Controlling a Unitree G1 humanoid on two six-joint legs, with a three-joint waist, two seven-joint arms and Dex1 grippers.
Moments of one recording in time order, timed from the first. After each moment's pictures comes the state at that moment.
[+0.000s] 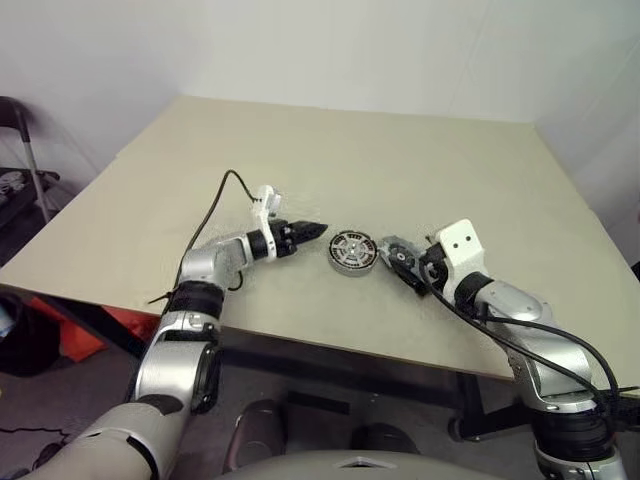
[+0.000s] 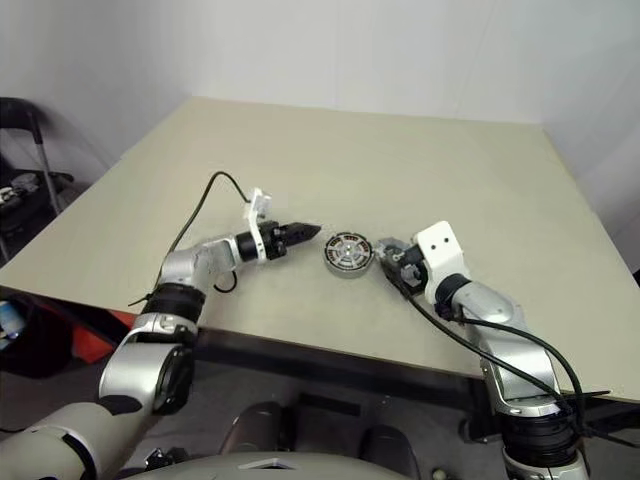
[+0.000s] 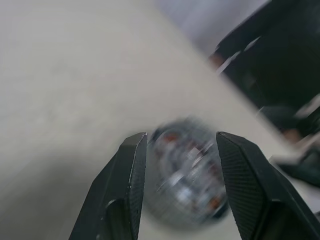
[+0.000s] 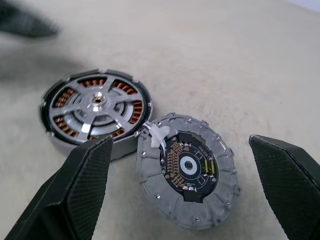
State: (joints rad) left arm -0.71 0.16 0.09 0.62 -0.29 0.55 -0.93; right arm -0.09 -0.41 -0.08 -0.48 0.20 0.78 0.41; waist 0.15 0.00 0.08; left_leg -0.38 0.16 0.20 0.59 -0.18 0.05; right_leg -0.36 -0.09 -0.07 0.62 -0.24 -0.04
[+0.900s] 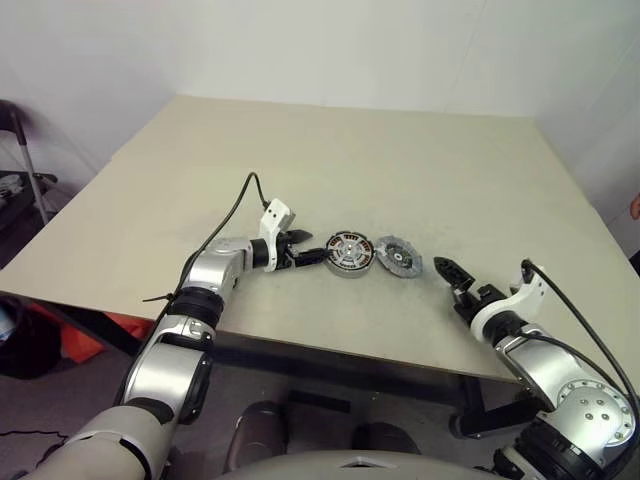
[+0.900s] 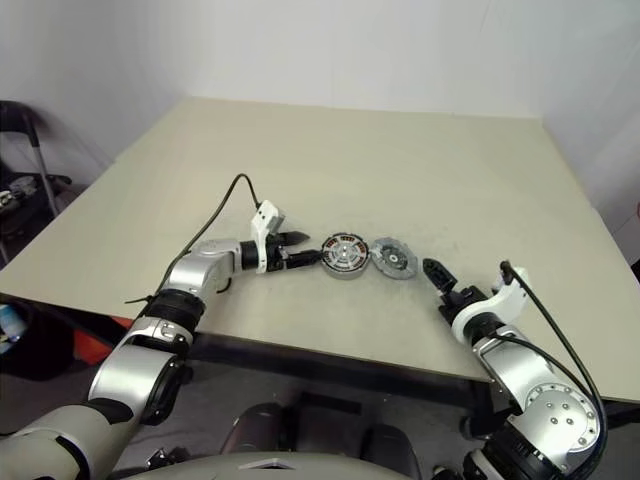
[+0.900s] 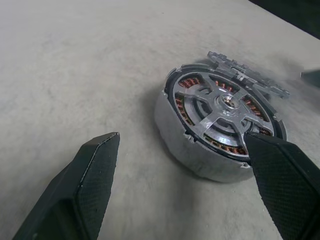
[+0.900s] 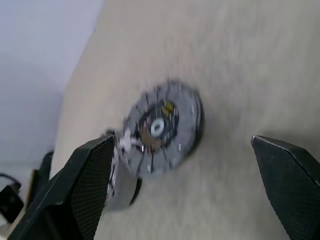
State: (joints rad) left arm -0.71 0.20 -0.07 0.70 -0.19 0.31 -0.98; right arm -0.10 0.05 -0.83 -0.42 1.21 1.30 -0.29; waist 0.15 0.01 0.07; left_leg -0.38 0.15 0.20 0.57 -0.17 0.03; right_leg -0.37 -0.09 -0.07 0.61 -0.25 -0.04
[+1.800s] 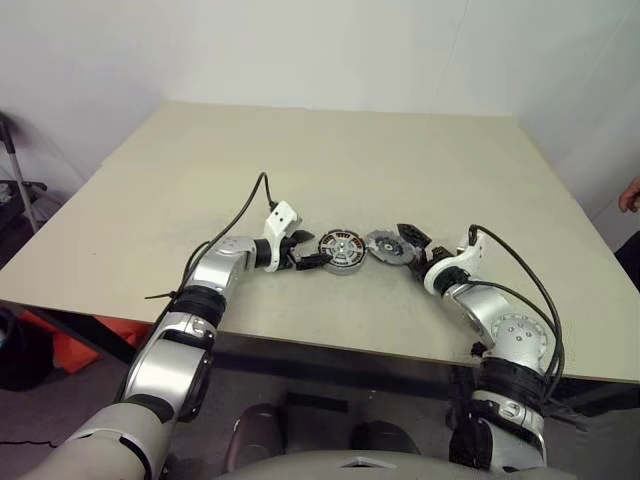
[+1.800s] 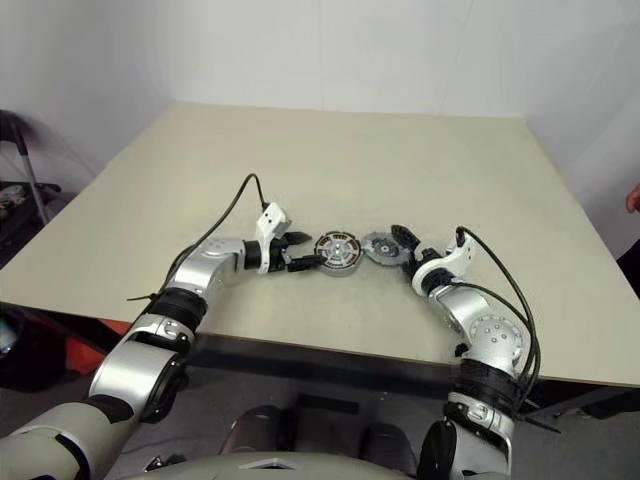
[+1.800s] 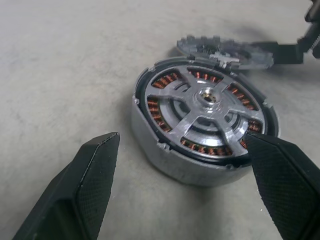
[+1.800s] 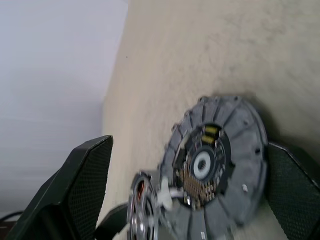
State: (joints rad) left arm -0.73 0.21 -0.12 0.74 -0.11 0.20 -0.98; right arm -0.37 -0.07 -0.56 0.15 1.13 0.88 -0.10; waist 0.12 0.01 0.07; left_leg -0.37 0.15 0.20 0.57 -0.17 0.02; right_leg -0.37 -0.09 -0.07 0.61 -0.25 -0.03
